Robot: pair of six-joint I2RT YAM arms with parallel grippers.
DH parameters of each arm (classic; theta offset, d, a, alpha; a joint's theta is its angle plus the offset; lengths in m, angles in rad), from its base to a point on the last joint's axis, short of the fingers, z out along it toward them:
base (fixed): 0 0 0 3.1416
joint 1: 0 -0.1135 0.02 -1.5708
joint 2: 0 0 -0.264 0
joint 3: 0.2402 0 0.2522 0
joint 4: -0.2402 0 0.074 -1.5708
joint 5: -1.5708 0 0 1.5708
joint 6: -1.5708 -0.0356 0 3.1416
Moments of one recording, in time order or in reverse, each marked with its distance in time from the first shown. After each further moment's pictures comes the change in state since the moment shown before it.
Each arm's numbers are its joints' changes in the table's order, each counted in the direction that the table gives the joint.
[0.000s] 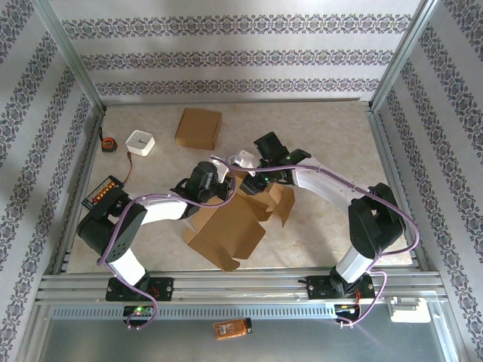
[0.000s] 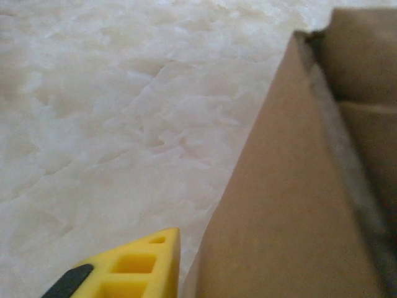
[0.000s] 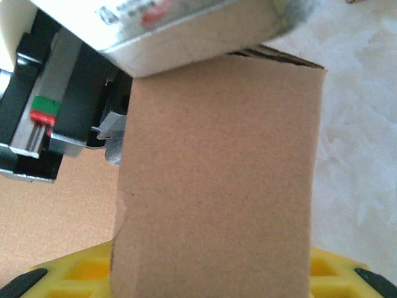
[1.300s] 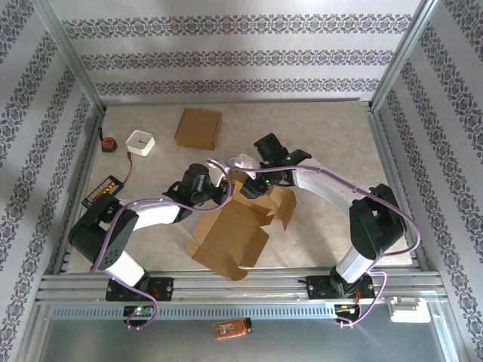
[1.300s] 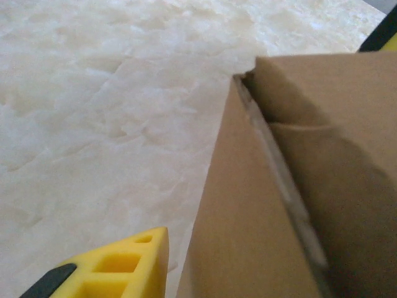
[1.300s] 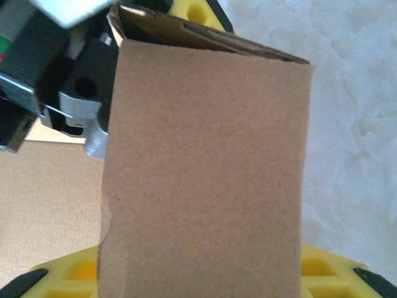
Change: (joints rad) left arm -0.034 0.084 -0.077 0.028 -0.190 -0.042; right arm -0.006 0.008 -0.004 -0.049 0.045 0.009
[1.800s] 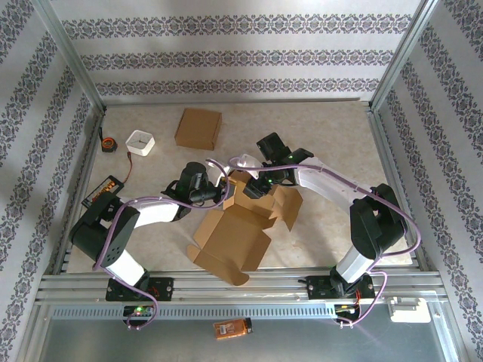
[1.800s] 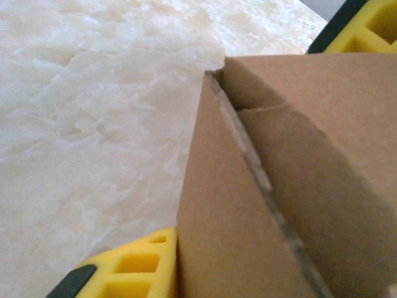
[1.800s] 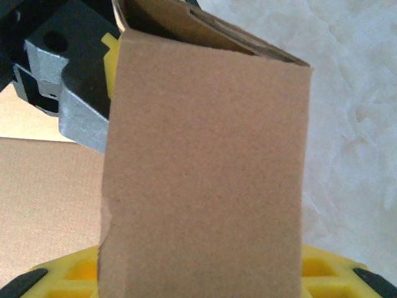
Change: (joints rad) left arm -0.031 -0.017 0.000 0.035 -0.161 0.048; right arm 0.025 0.001 0.000 -0.028 0.003 0.029
